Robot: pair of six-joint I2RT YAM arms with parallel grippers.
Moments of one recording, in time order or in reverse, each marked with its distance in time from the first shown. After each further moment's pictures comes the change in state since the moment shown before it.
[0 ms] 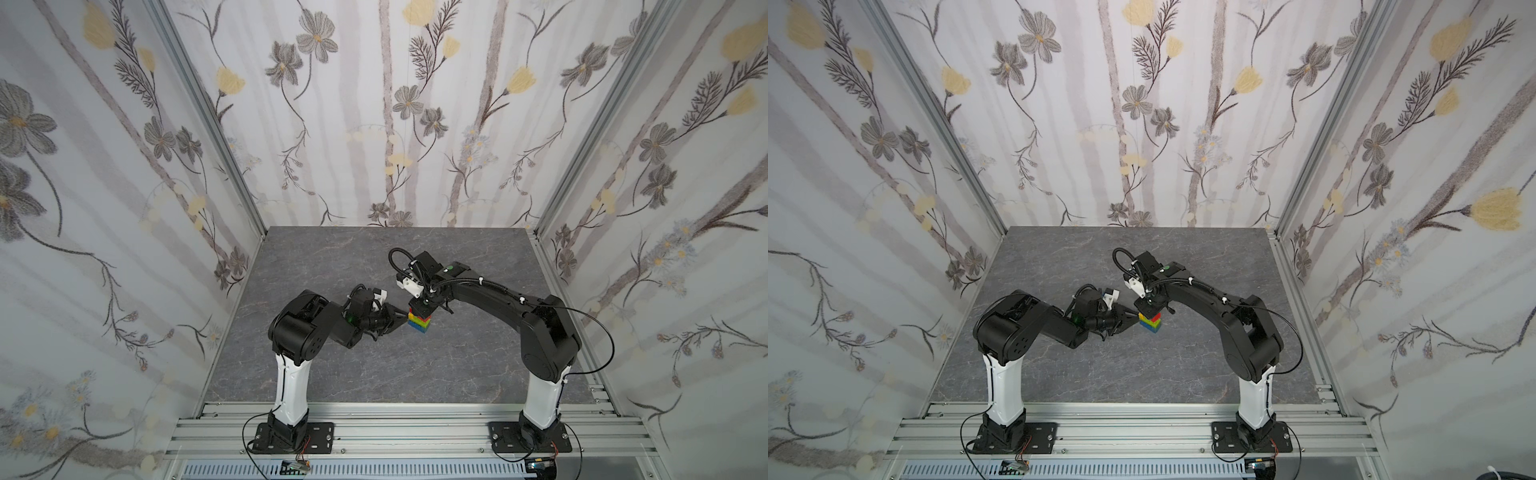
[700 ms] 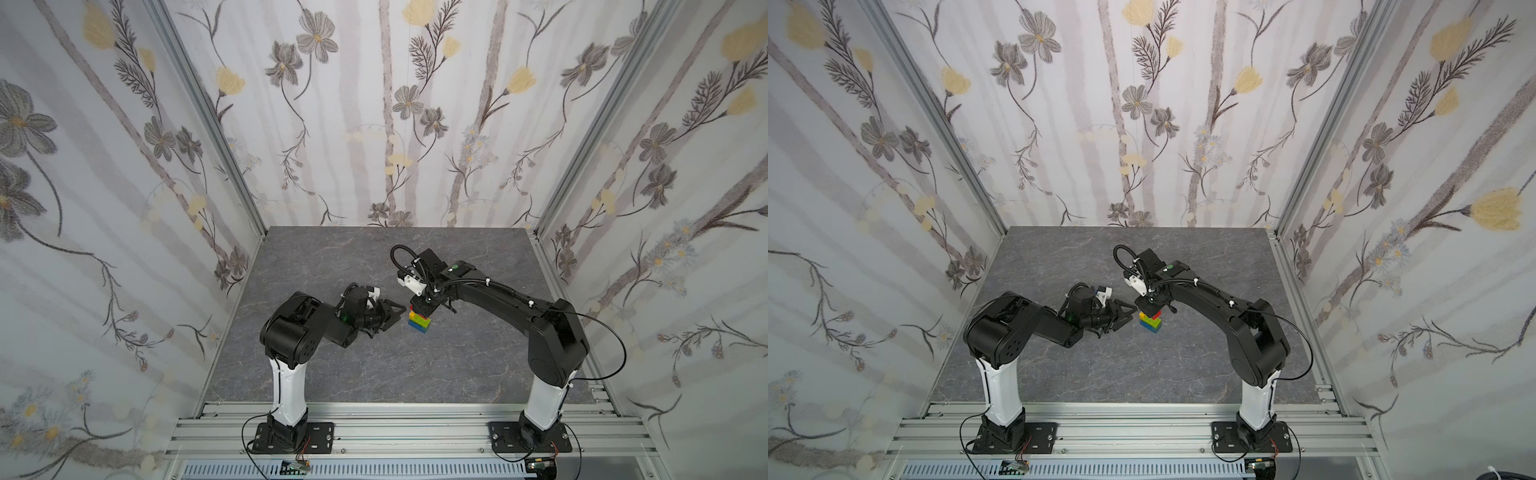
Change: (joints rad) left arm 0.036 -0.057 -0.036 0.011 -0.023 -0.066; right arm 0.002 -0.052 -0.008 -0.002 0.000 -0.011
